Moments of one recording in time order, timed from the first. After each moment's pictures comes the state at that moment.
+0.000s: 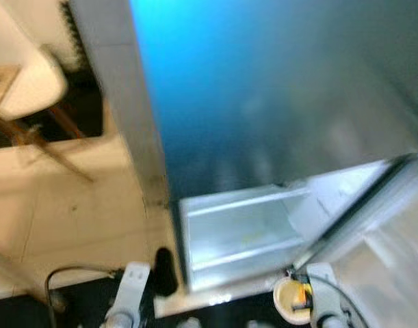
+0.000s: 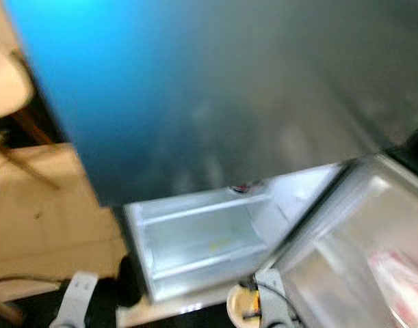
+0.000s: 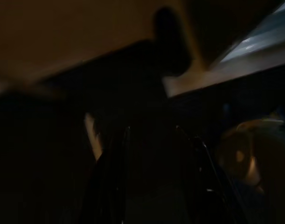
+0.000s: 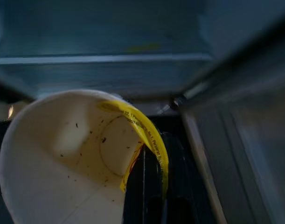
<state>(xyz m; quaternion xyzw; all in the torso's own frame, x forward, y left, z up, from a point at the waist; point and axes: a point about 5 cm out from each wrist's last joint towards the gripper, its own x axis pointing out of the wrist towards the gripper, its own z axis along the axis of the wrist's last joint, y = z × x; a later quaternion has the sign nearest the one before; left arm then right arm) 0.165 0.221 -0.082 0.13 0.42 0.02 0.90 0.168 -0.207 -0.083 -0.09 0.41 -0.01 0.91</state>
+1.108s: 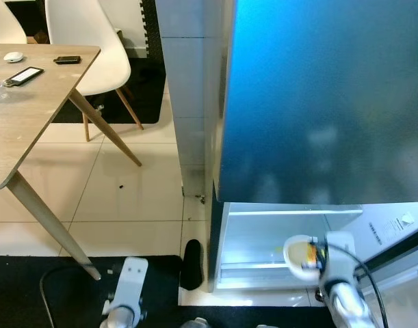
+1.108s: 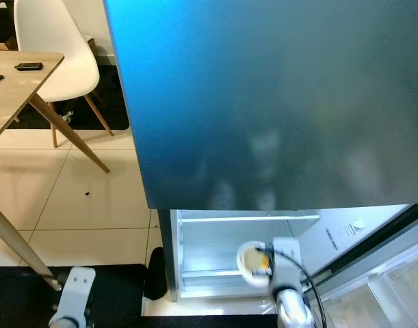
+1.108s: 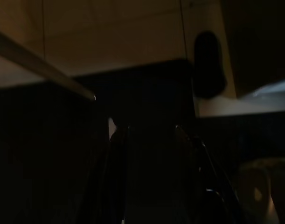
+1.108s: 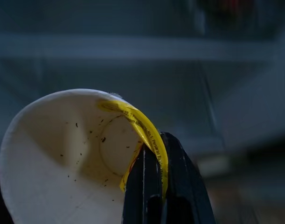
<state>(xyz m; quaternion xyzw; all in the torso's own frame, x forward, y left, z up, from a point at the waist) 0.197 0.223 -0.061 0.14 0.34 0.05 0.93 0.252 -0.201 -0.022 -0.01 0.21 -0.04 0.98</state>
